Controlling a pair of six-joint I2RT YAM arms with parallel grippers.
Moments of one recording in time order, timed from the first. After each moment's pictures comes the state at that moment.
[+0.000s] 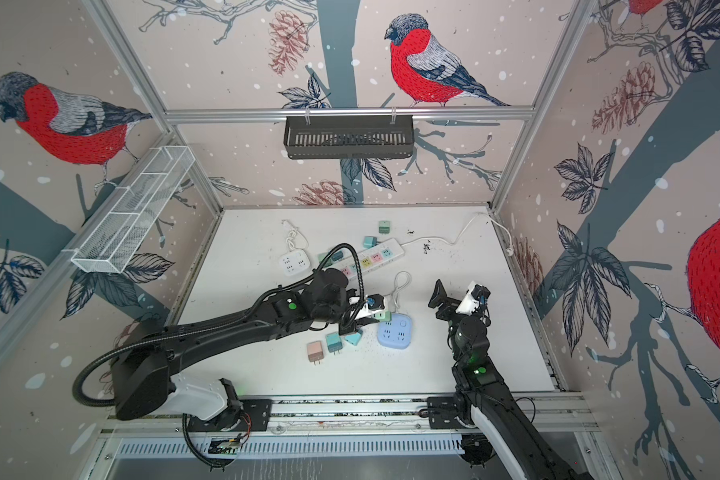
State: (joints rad) left arm -0.98 1.49 1.02 -0.22 0.34 0.50; right arm 0.24 0.57 0.03 0.44 0.28 0.40
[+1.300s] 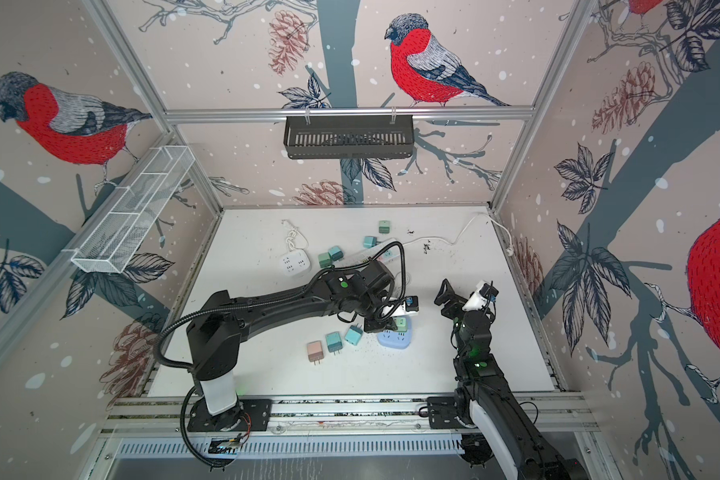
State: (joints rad) left arm -1.04 1.88 1.48 -0.63 0.34 0.52; right arm 0.13 0.65 0.04 0.46 0.18 0.50
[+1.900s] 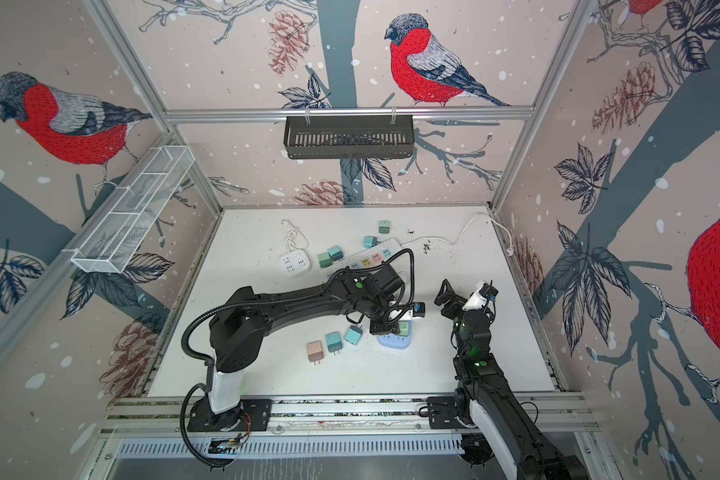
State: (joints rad) left arm -1.06 2.00 1.57 -0.68 0.31 0.56; right arm 0.12 0.67 0.04 0.46 0.18 0.50
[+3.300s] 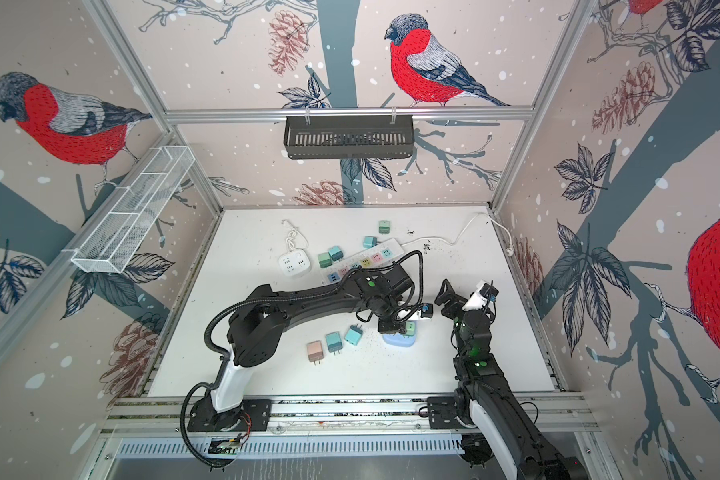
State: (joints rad) left arm -1.06 2.12 1.67 -0.70 0.29 0.58; right arm 0.12 0.66 0.04 0.46 0.18 0.50
